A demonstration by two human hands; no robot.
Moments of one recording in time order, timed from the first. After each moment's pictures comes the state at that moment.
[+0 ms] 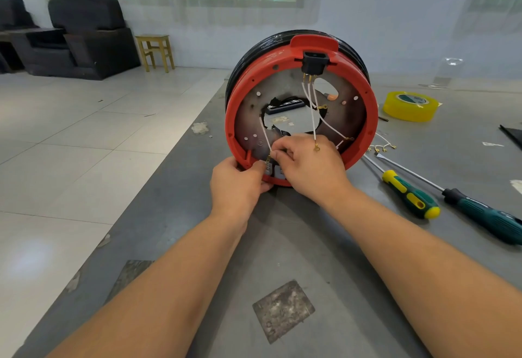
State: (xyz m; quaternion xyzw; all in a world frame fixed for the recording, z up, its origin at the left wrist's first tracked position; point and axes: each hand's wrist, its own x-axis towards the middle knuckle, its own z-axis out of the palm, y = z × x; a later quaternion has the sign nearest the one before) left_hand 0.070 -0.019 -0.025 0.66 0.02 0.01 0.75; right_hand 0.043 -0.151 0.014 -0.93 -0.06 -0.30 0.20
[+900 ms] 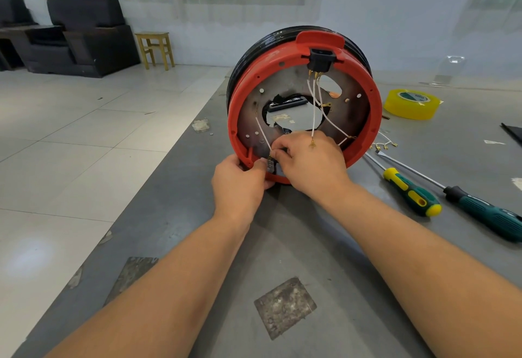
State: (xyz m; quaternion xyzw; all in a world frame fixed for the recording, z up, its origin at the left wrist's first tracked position) left_hand 0.065 -0.019 -0.028 0.66 0.01 0.04 0.75; right_hand 0.046 -0.148 0.015 -0.95 -0.03 -0.27 0.11
